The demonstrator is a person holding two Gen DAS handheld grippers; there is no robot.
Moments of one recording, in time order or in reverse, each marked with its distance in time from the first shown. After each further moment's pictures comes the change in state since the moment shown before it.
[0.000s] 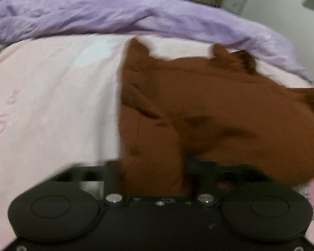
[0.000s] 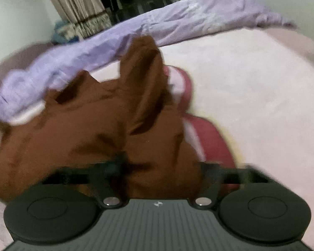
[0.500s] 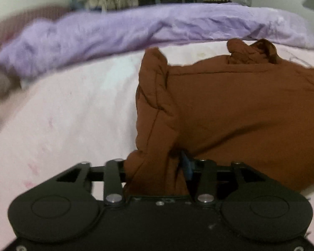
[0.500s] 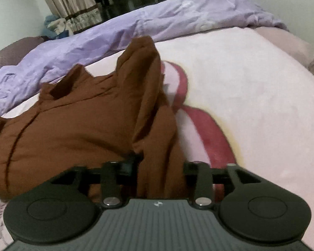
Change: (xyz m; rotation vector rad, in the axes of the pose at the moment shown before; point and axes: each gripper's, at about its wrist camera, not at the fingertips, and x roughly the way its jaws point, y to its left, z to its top) left arm -0.015 -0.017 -0.011 0.182 -0.061 0.246; right arm -0.005 0.013 -0.008 -0.059 0.008 -0.154
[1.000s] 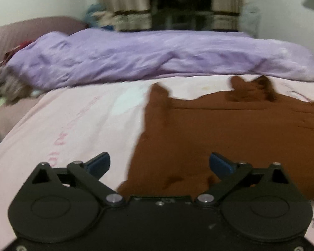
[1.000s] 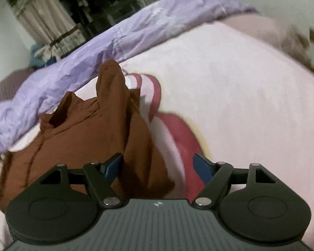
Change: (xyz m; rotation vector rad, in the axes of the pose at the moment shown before) left arm -0.034 0.004 0.010 -0.089 -0.140 -0.016; right arm -0.035 -0.036 -0.014 0.247 0.021 0.090
